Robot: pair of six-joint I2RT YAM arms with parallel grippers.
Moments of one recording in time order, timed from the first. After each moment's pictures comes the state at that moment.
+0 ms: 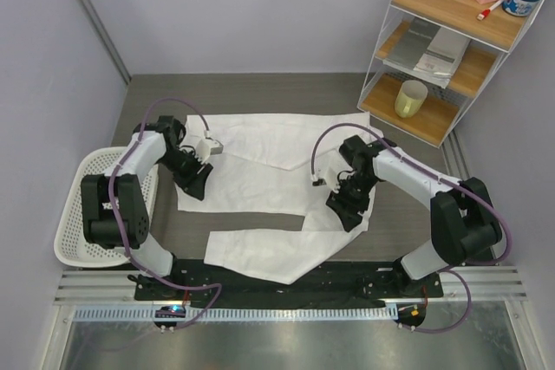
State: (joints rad) left arm -0.01 1.62 1.16 -1.08 0.50 0.82; right arm 0.41 1.53 1.02 -1.09 -0.46 -0.71
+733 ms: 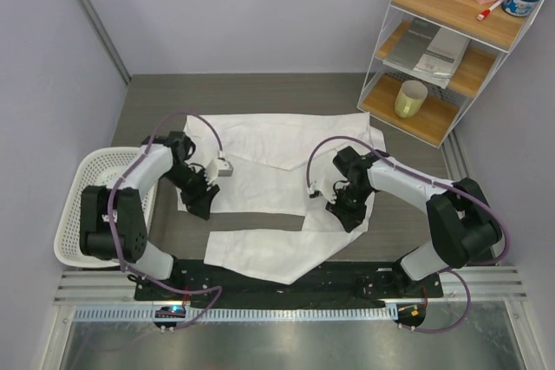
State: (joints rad) left arm -0.07 1.56 1.03 -1.16 0.55 1.00; right arm 0.51 1.50 0.88 -0.96 -0.40 -0.70
